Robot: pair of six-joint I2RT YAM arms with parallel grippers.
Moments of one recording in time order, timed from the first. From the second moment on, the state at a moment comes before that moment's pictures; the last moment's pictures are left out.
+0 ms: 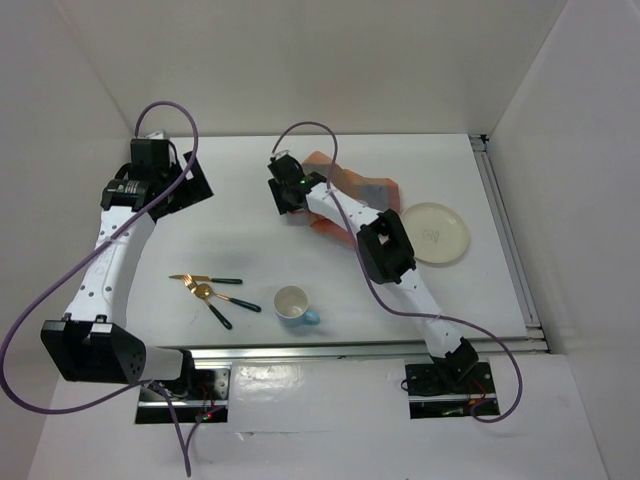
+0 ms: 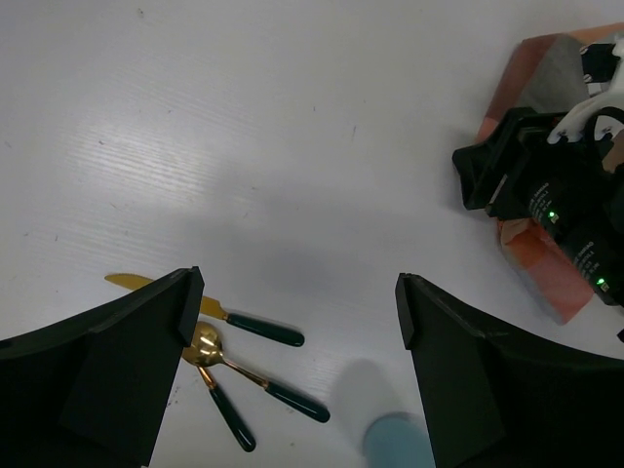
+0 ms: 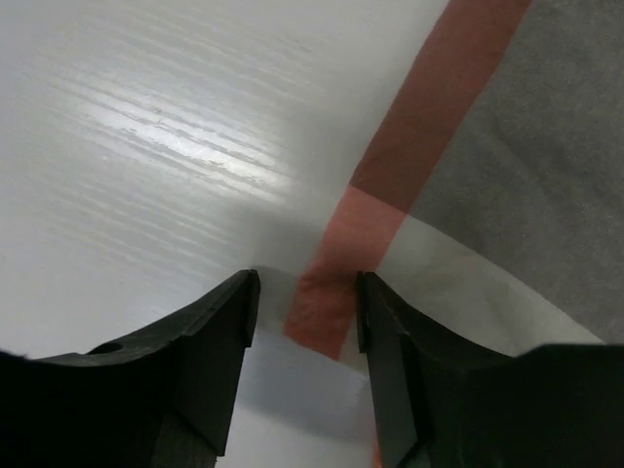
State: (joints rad) left arm -0.01 1.34 1.41 -0.82 -0.09 -0.43; right arm 0.69 2.60 2.33 -0.58 0.22 0.21
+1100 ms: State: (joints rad) left arm -0.04 1.60 1.32 -0.64 0.47 -0.45; right arm 0.37 1.76 2.01 -0.57 -0.07 0.19
